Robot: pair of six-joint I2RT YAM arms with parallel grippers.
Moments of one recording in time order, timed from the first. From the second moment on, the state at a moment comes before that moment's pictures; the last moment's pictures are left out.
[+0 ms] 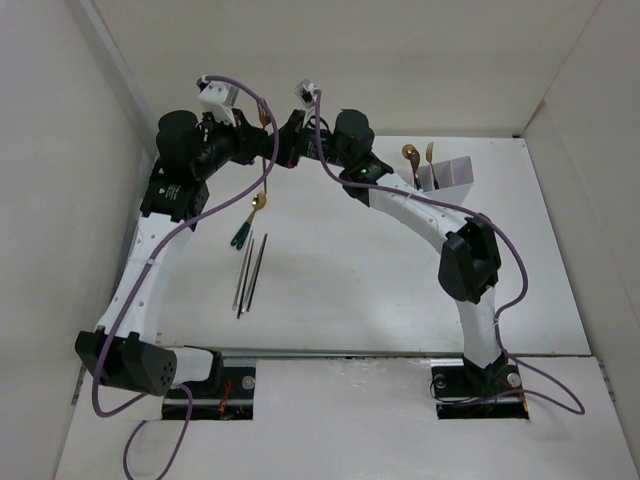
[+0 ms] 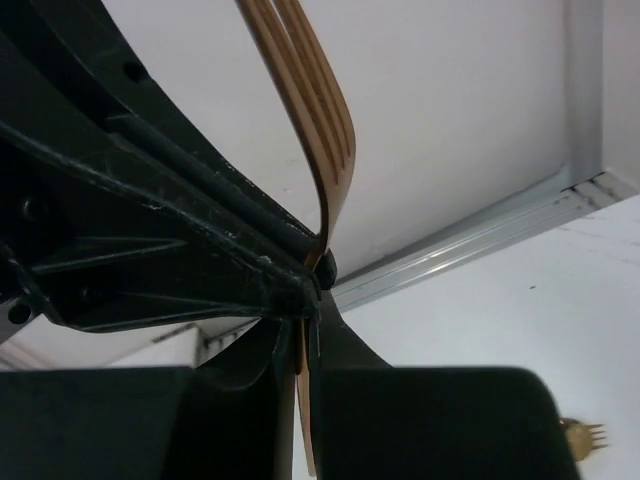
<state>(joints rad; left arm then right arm) -0.20 1.29 1.44 -0.23 0.38 -0.15 0.69 2.08 1.92 0.41 -0.62 0.51</state>
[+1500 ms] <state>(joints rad) -0.14 1.45 1.10 -0.17 -0.08 0.00 0.05 1.87 1.44 0.07 -0.02 -0.03</state>
